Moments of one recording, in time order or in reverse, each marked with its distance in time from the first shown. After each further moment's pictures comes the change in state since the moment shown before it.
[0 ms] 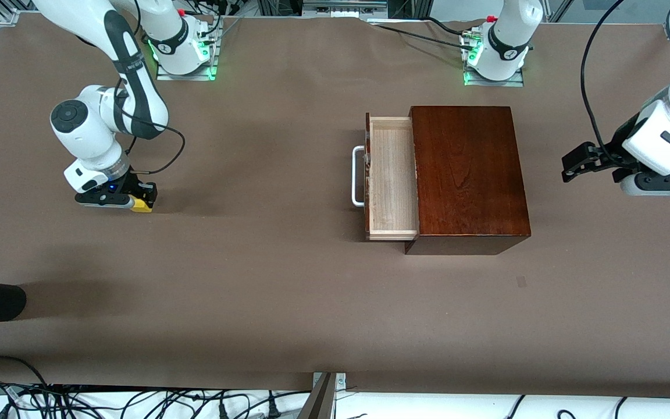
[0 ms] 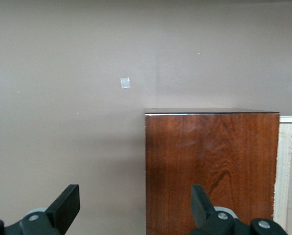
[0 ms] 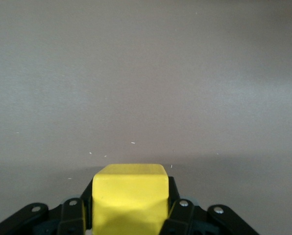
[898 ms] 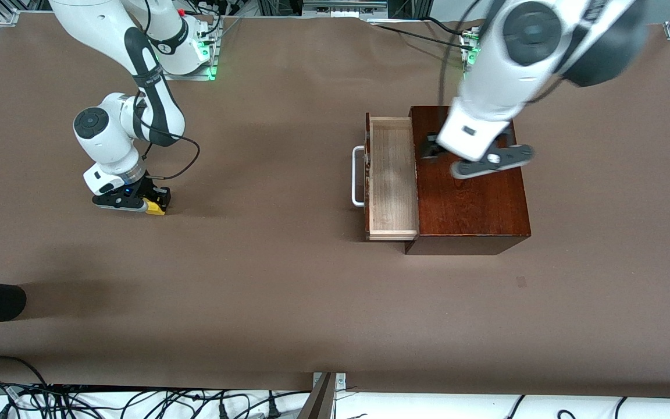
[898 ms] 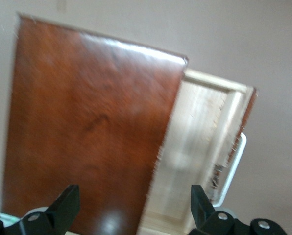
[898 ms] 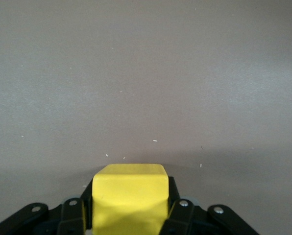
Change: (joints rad) left arm -0.413 0.120 -0.028 0.012 -0.015 -0.024 -0.736; right arm 0.000 0.074 0.069 0.006 0.135 0.063 -0.002
